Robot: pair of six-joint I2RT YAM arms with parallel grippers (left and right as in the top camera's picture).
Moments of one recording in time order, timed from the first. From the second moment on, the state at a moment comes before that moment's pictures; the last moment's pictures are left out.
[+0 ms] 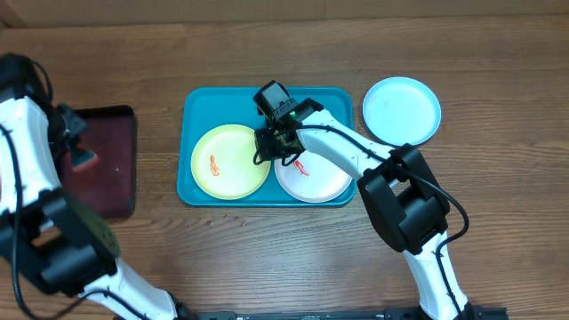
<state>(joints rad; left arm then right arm) 0.51 1.94 1.76 -1.14 -0.15 -0.36 0.66 2.28 1.73 -0.70 -0.19 0.44</state>
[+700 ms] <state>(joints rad) 0.20 1.90 1.68 -1.24 0.38 -0.01 0.66 2.28 1.73 -0.67 -0.20 0.49</state>
